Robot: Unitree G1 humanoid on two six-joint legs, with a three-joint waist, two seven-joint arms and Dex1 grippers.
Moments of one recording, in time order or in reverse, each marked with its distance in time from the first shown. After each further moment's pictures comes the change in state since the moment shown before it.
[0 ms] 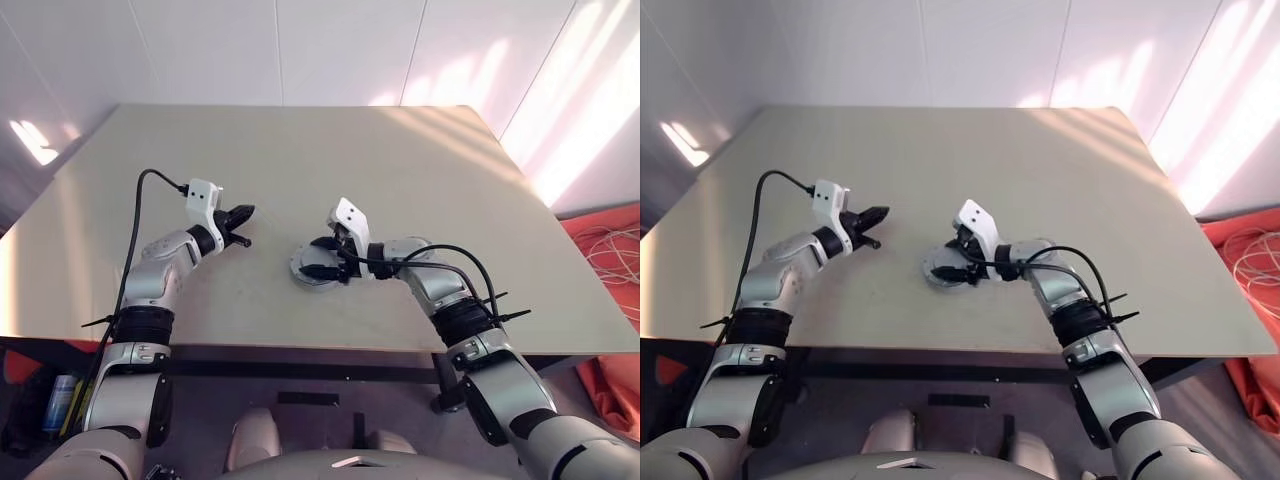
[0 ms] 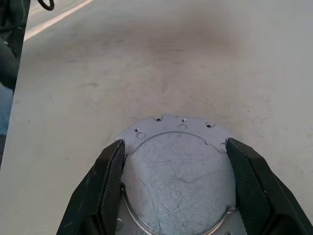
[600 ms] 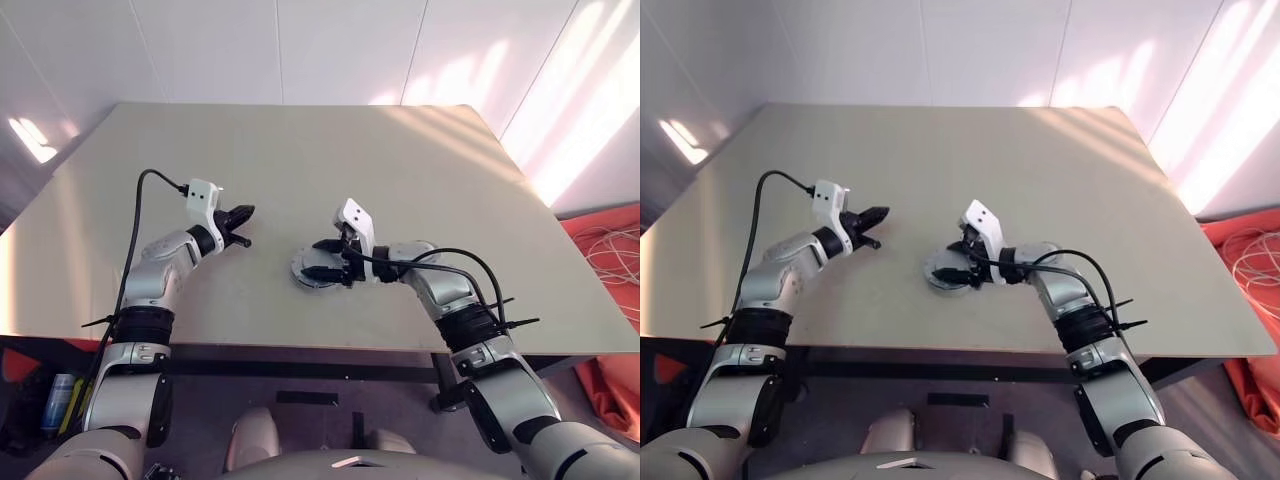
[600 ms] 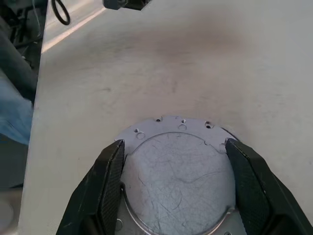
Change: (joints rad) left arm 0.000 0.000 -0.001 0.000 0.000 0.000 0.000; right arm 0.048 -0.007 -0.028 -0.073 0.053 0.057 0.033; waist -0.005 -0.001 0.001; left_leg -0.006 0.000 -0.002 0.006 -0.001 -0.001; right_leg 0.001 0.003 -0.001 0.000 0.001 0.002
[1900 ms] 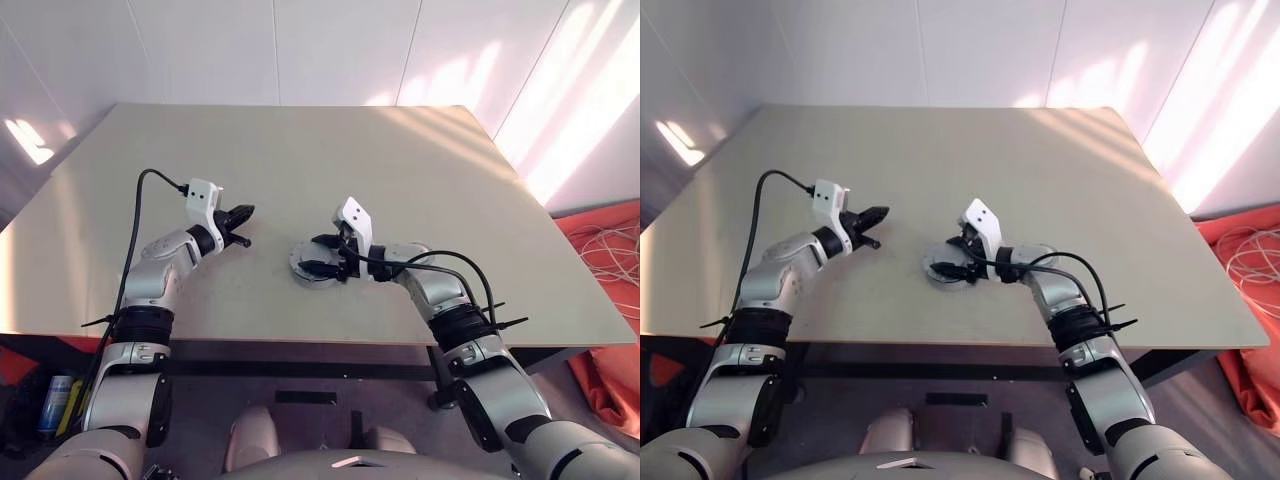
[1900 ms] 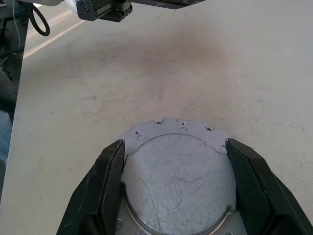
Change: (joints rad) left arm 0.000 0.002 -0.001 0.000 0.002 -0.001 -0.001; right arm -0.024 0.047 -0.028 0.119 -0.025 -0.141 -0.078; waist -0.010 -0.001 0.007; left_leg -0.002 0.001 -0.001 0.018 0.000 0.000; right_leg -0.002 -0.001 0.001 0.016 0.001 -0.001
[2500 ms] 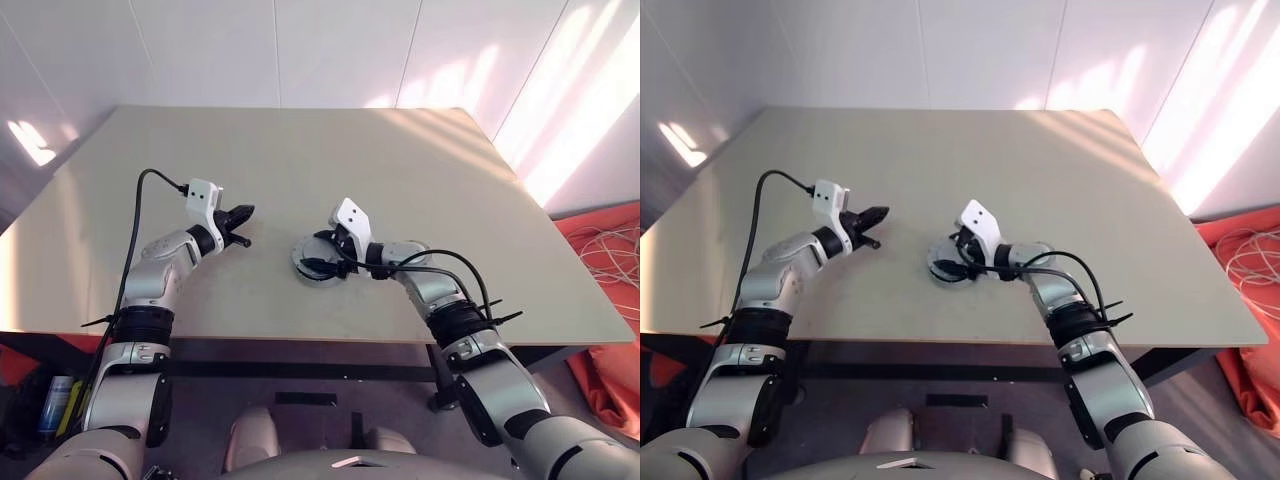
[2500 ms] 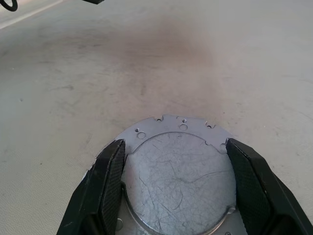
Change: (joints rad) left arm 0.000 0.000 0.000 0.000 0.000 0.000 0.001; right arm -0.030 -0.002 0.027 0.088 -0.076 -0.127 -0.059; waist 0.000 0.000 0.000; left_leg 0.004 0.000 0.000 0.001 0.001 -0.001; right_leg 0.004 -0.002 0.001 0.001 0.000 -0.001
